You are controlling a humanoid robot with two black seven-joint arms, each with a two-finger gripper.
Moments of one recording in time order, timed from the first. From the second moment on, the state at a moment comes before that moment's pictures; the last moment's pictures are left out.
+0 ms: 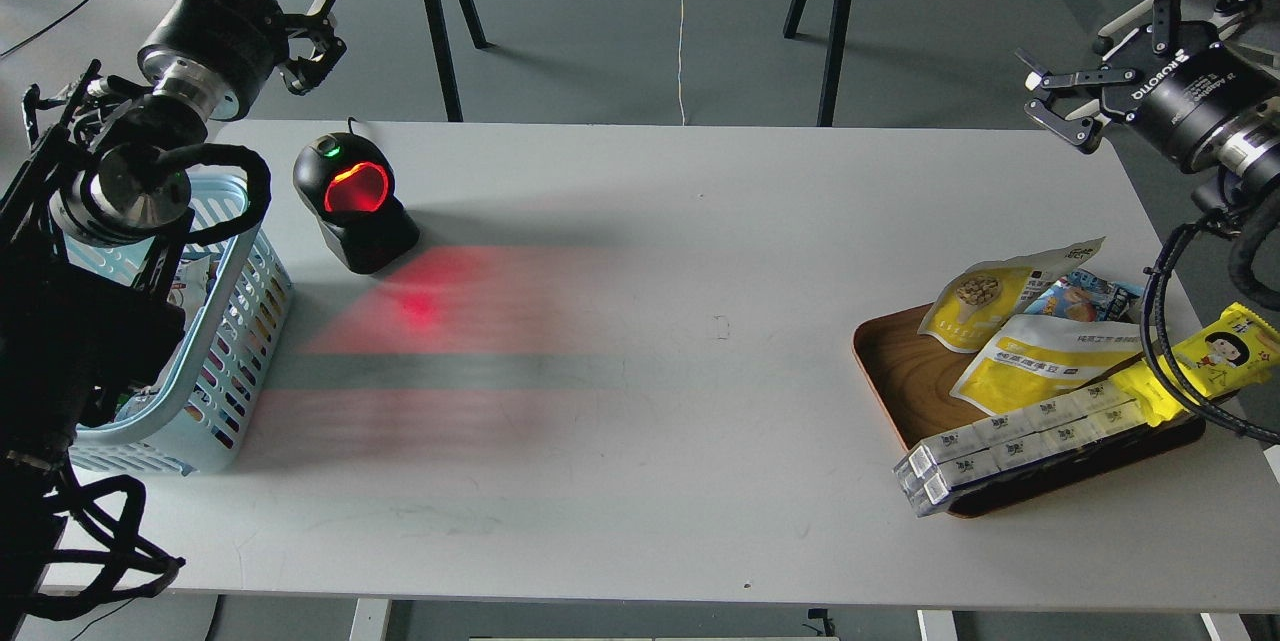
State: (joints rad) left arm -0.70 0.31 -1.33 -0.95 0.33 -0.15 0.08; right arm 0.96 -0.82 0.27 1.05 0.67 0.41 0.11
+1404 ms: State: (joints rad) left arm -0.72 0.32 -1.33 -0.96 0.32 -0.20 0.08; right arm 1.05 -1.05 0.30 1.24 0.60 0.39 0.11
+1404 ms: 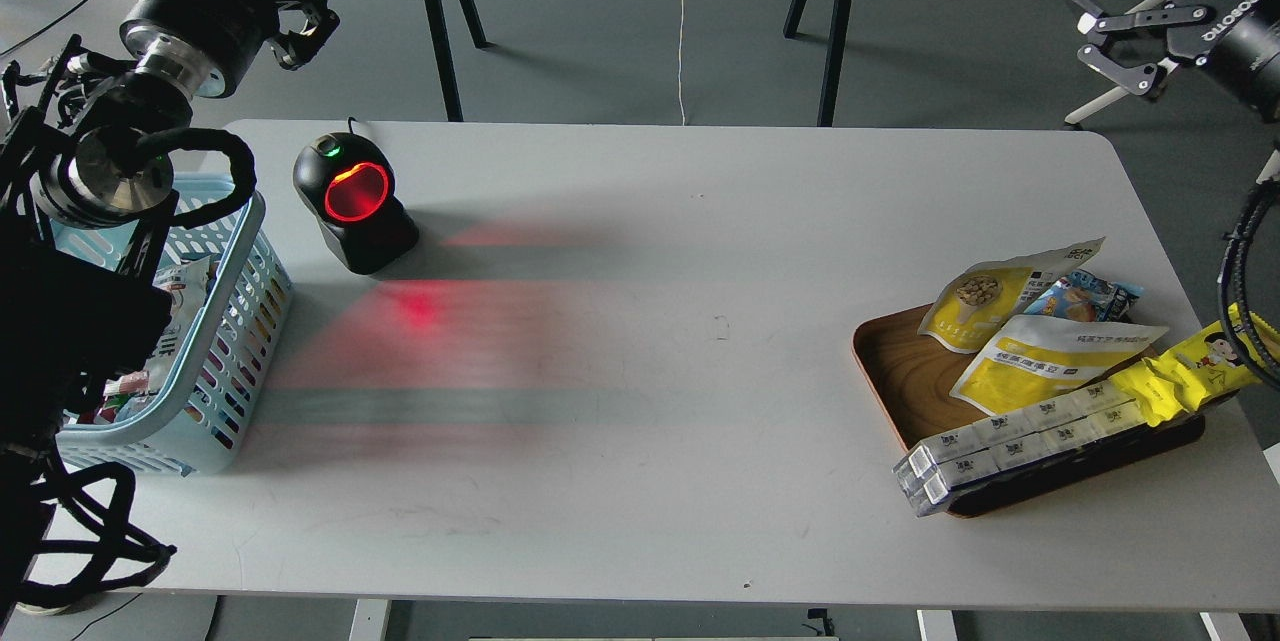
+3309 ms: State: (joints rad) left arm -0.75 0.32 -1.33 -0.95 0.31 -0.26 0.08; right arm 2.03 -0.58 -1.09 1.49 0.74 -0.10 -0.38
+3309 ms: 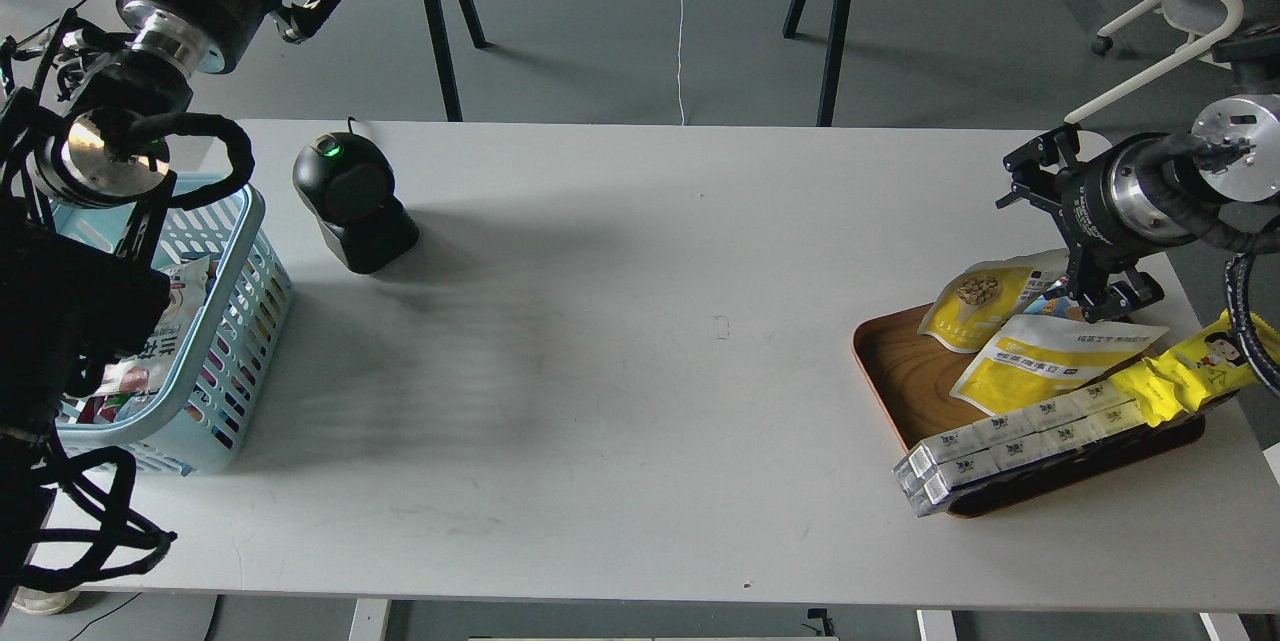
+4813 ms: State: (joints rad) left arm -0.75 0.33 -1.33 -0.94 0.31 -0.26 0.08; right arm 1.85 -0.63 -0.92 1.41 0.75 -0.29 -0.38
